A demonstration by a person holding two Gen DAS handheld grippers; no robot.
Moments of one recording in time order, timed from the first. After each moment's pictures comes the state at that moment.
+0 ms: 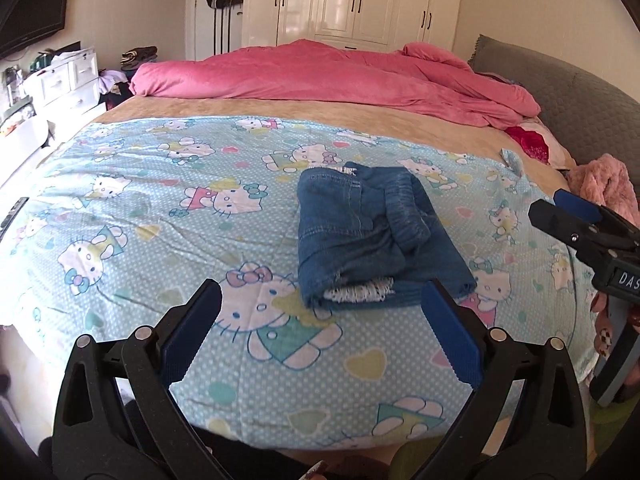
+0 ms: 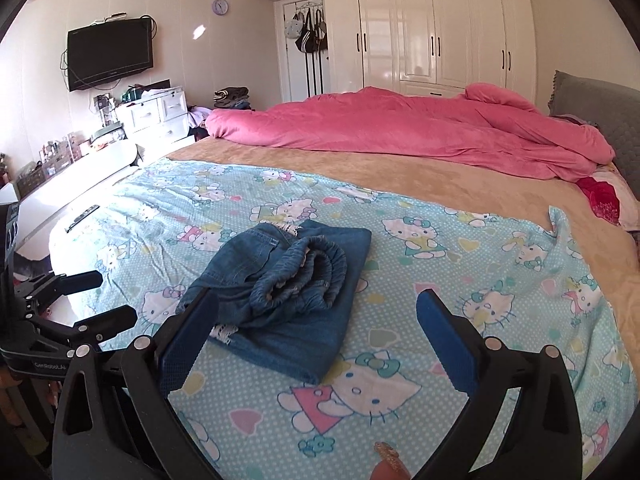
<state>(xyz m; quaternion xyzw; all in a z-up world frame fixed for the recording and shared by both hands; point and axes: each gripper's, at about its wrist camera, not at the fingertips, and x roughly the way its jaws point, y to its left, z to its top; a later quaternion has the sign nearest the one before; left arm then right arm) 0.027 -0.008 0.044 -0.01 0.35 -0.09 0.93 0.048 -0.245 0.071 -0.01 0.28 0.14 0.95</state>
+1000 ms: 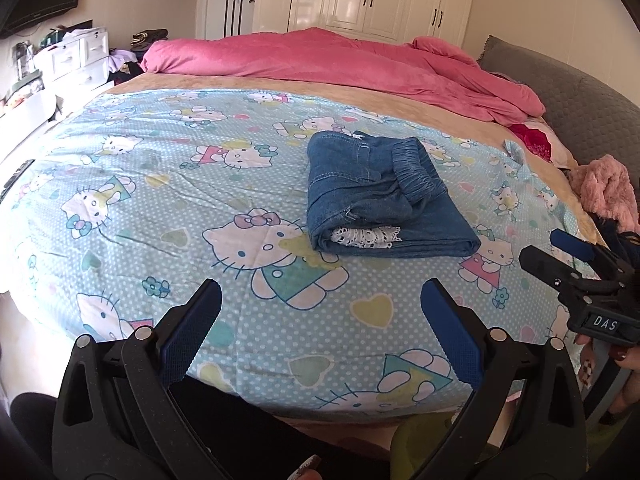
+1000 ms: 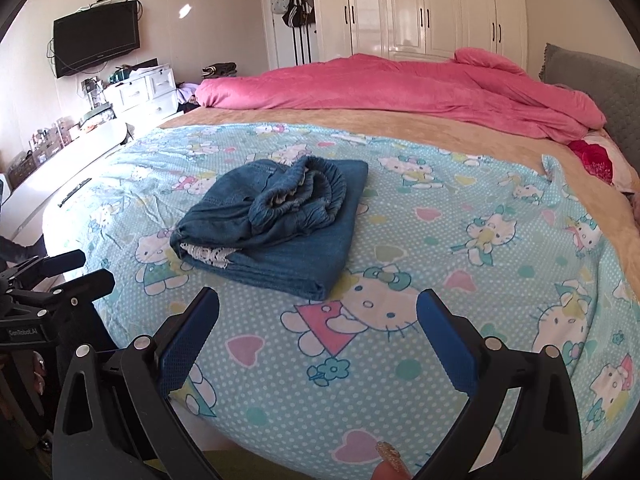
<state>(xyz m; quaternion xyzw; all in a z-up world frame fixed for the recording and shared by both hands) -0.006 0.004 0.012 -0.04 0.37 -0.08 0.93 0.014 -0.238 0.014 0.00 0.33 0.12 0.94</state>
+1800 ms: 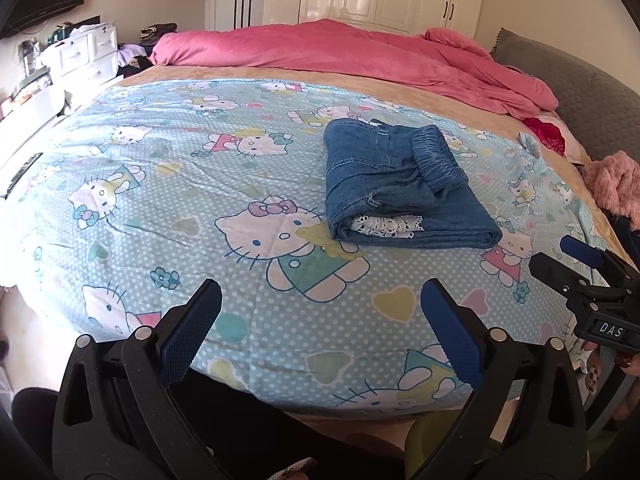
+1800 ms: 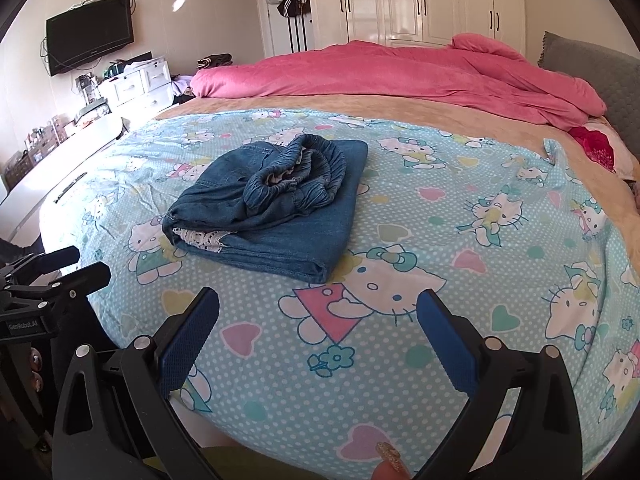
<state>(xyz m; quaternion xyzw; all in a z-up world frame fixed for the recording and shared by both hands) -0.002 0.008 0.003 -0.03 0.38 -0.06 0.92 0.018 -0.237 -0.001 0.00 0.35 0.11 0.93</state>
